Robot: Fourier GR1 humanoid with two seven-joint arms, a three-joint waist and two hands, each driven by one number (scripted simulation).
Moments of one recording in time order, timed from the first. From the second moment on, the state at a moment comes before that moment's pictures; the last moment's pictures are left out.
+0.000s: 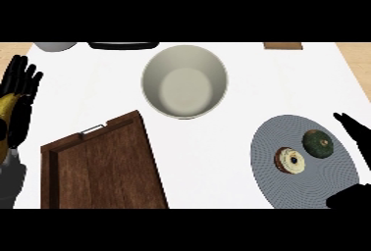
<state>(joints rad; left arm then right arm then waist) -0.23 0.41 0.13 -1.49 0.26 0.10 0.01 0.02 -0.65 0.10 -2.02 0.44 0.35 0.81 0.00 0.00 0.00</state>
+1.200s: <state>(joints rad) -0.23 0.33 0.18 -1.50 0.17 0.06 0.00 -0.04 -0.47 0.02 -1.60 0.71 0.29 0.40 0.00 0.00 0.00</state>
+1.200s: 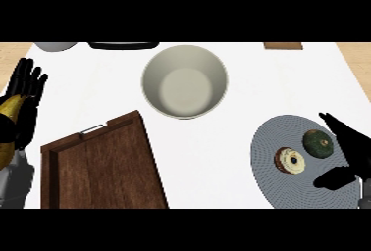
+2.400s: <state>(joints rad) -0.22 0.30 0.22 -1.54 0.14 0.02 0.03 -0.17 -0.40 -0.06 -1.23 0.87 0.16 0.21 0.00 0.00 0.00</state>
